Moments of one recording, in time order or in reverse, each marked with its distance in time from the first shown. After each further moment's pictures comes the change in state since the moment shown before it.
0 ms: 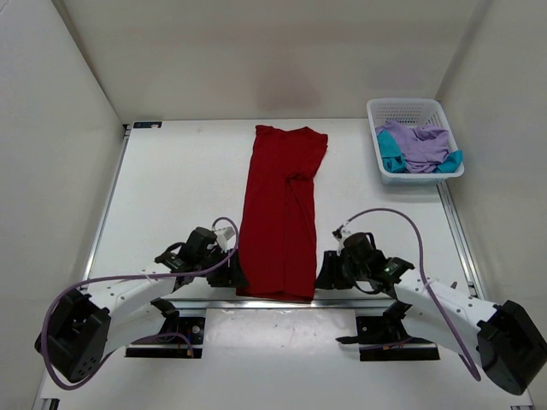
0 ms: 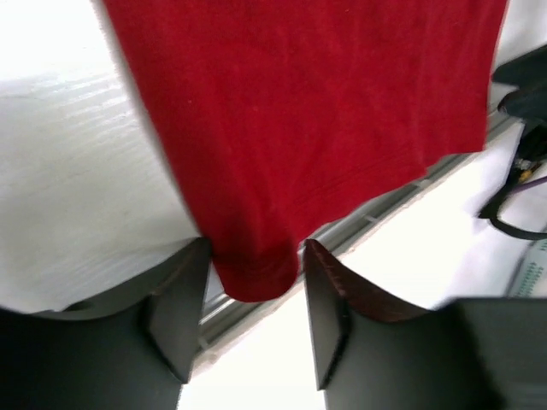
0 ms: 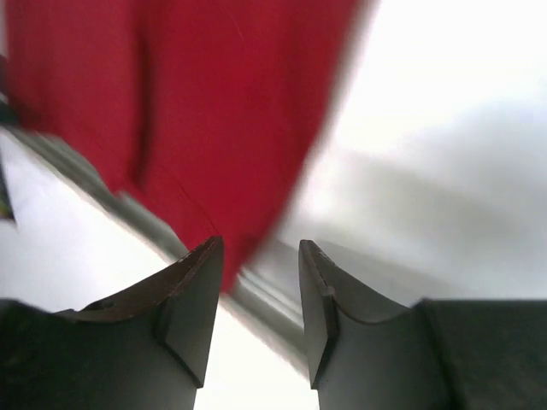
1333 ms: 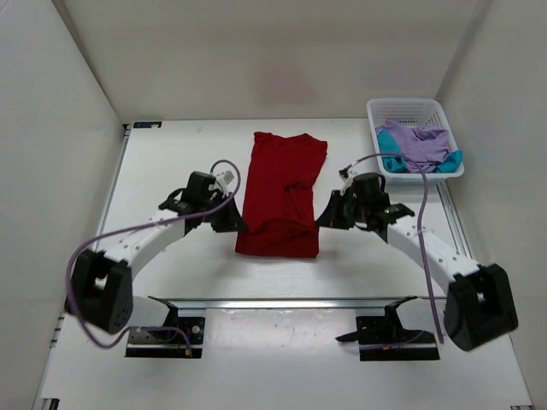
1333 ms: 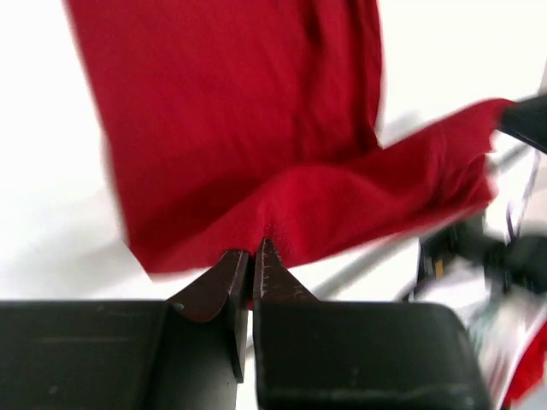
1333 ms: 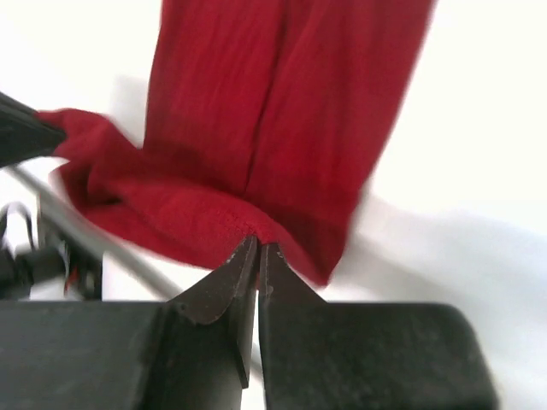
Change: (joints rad) left arm 0.174 0.272 0.489 -0.159 0.037 0.103; right arm -0.249 0.250 0.418 -0.077 -0.104 -0.126
